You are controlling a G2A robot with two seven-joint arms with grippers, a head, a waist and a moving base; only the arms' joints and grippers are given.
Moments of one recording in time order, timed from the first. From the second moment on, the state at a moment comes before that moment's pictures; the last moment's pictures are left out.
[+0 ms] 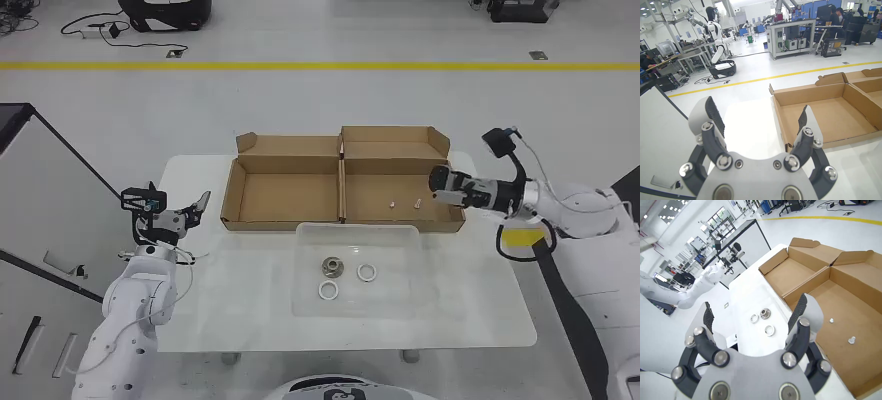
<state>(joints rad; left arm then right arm) 1.73 -1.15 -1.60 -1.80 1.33 0.00 0.00 -1.23 -0.83 1.40 -1.48 0.32 -0.69 1.13</state>
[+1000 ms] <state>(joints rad) 1.73 -1.15 -1.59 -1.89 1.40 -0.06 -0.08 -1.26 -0.81 1.43 -1.48 0.47 -0.66 1.16</state>
